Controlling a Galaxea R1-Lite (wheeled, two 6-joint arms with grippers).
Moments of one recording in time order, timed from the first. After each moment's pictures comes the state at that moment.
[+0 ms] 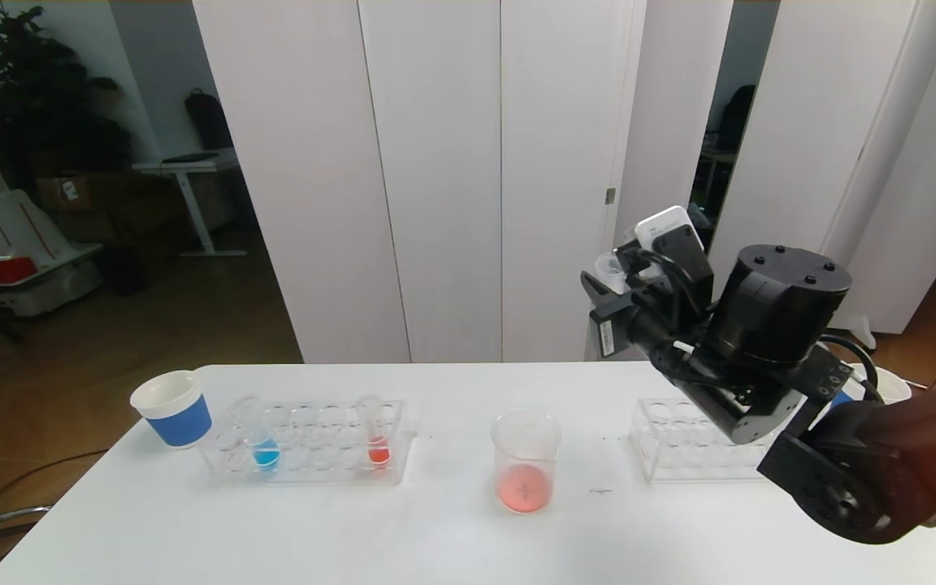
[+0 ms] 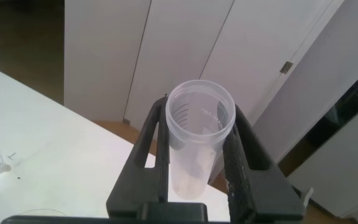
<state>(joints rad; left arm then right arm) 0.00 0.00 0.00 0.01 -0.02 0.05 0.59 1.92 -0.92 -1.08 -0.25 -0.29</state>
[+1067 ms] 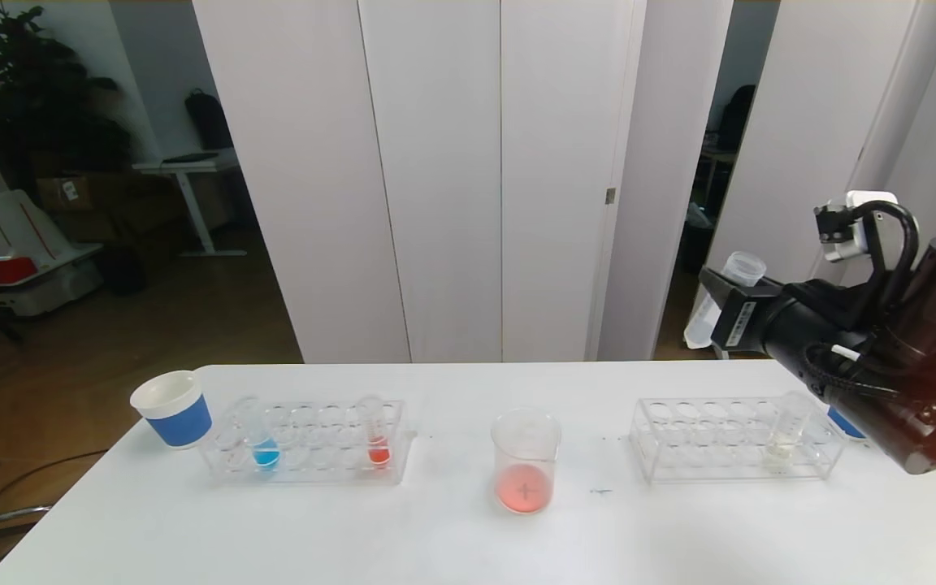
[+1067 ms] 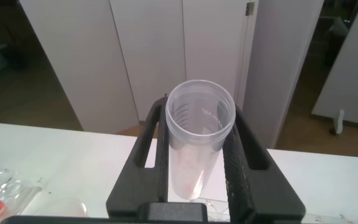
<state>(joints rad) 0.00 0.00 0.00 0.01 -0.02 0.05 0.45 1.65 -0.69 -0.98 -0.29 0.09</state>
